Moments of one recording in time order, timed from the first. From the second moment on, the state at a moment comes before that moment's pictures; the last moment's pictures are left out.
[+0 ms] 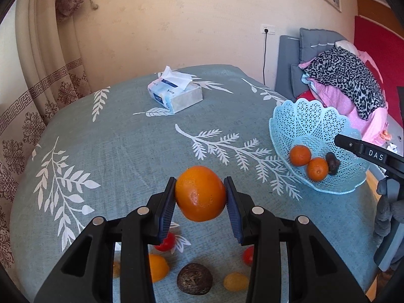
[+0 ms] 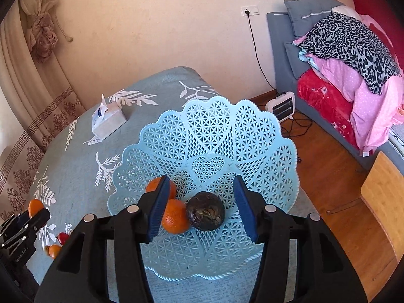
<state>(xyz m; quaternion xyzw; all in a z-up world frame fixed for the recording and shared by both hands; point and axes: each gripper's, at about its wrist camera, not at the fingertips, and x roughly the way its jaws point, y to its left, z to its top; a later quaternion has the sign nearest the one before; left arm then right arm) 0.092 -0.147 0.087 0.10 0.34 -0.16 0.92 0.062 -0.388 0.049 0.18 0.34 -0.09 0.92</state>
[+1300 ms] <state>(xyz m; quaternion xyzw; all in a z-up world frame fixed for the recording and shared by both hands) 0.112 -0.237 0.071 0.08 0.36 -0.27 0.89 0.026 -0.404 0.061 0.18 0.26 -0.15 0.94</state>
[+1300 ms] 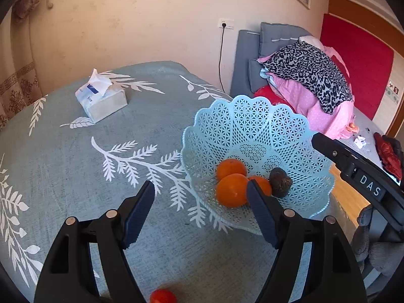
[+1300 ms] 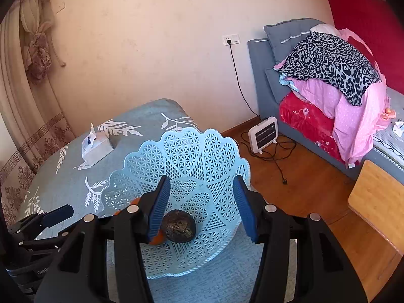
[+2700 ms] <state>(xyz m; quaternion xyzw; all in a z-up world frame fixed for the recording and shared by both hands) 0.089 -0.029 0.079 0.04 0.34 -0.06 0.94 0.033 -0.277 0.040 0.10 0.34 0.01 0.93</state>
